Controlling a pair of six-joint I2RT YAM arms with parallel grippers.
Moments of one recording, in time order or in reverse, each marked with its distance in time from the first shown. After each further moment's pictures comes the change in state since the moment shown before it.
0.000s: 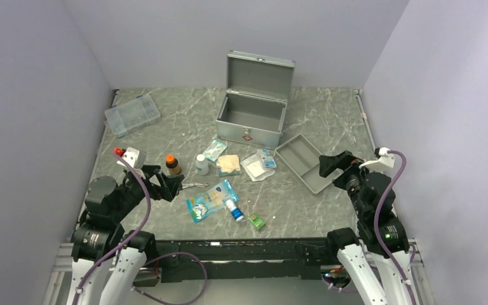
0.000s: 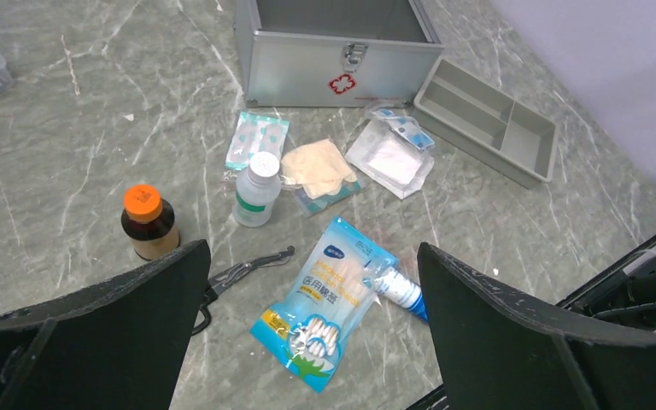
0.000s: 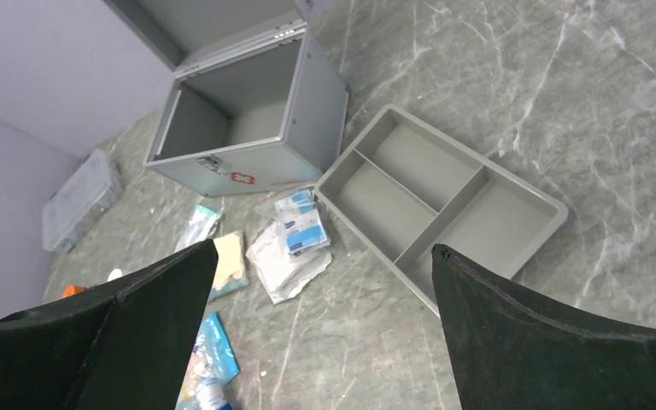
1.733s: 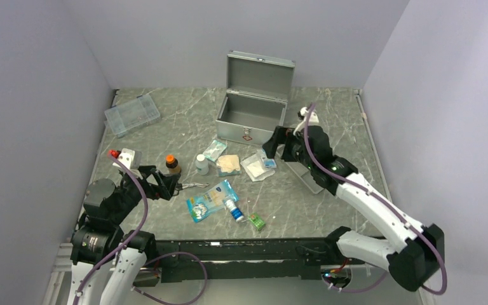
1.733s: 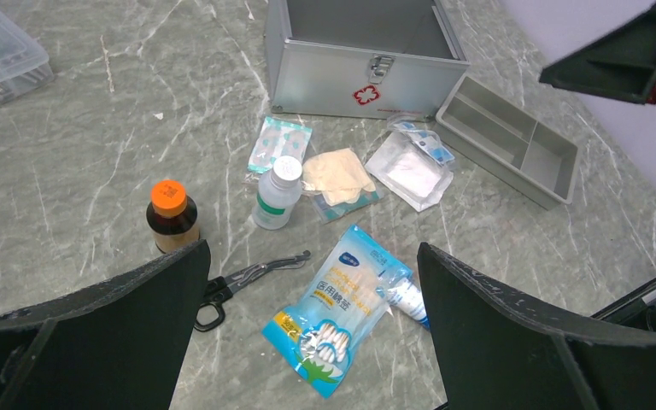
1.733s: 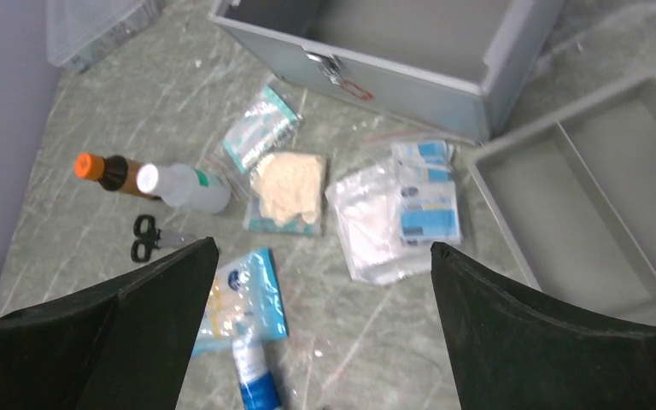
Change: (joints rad) left arm 0.000 -0.032 0.000 -0.008 -0.082 -0.023; right arm 0.338 0.667 0.097 0.342 -0.096 -0.054
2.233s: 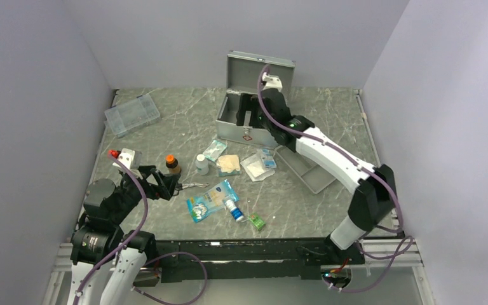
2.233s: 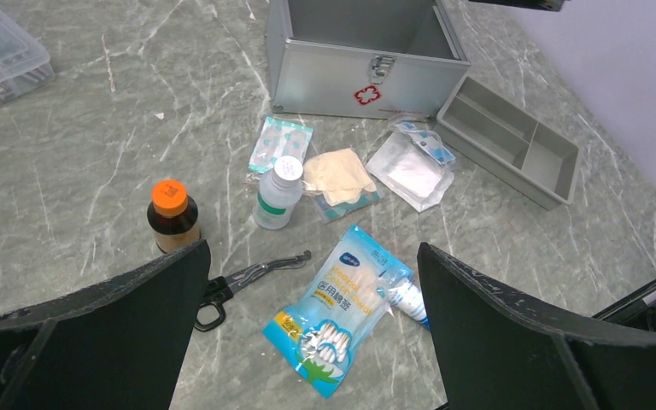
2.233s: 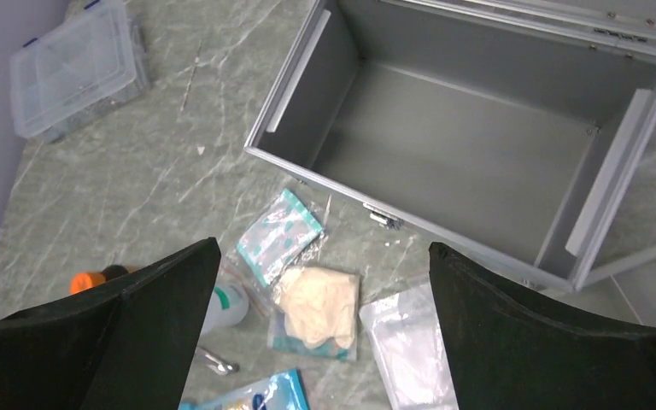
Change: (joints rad) left arm 0.001 0.000 0.000 -0.001 0.000 0.000; right arm 0.108 0.555 0.559 -0.024 0.177 -0.035
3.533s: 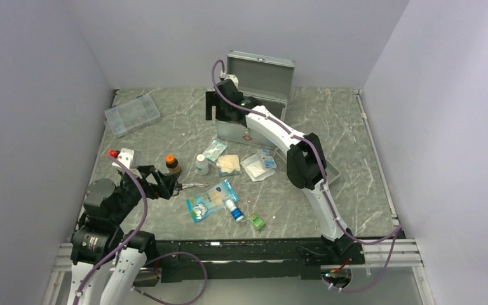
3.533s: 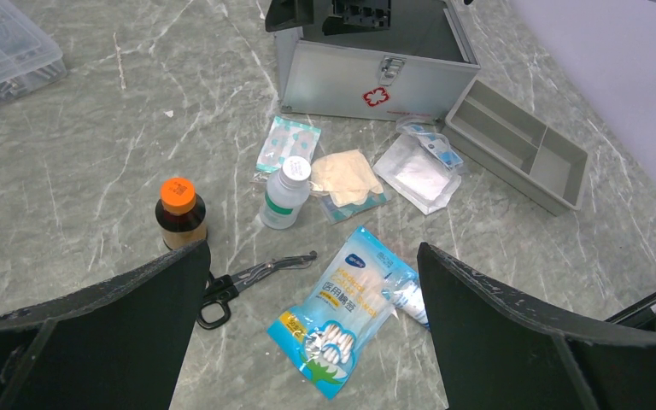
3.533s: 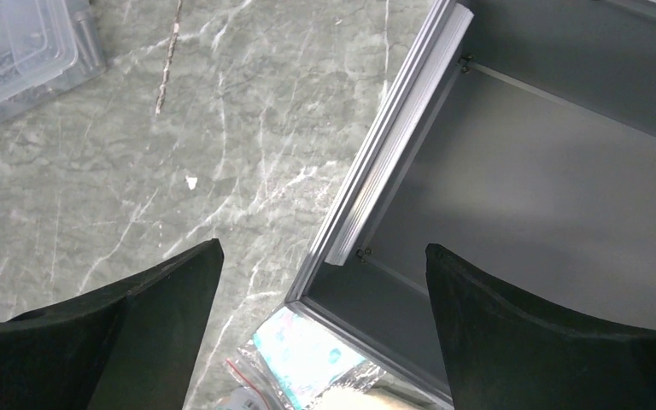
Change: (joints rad) left arm 0.000 0.000 0.000 -0.003 -0.023 -0.003; right arm 0.028 0.778 0.808 -0.238 -0.077 0.022
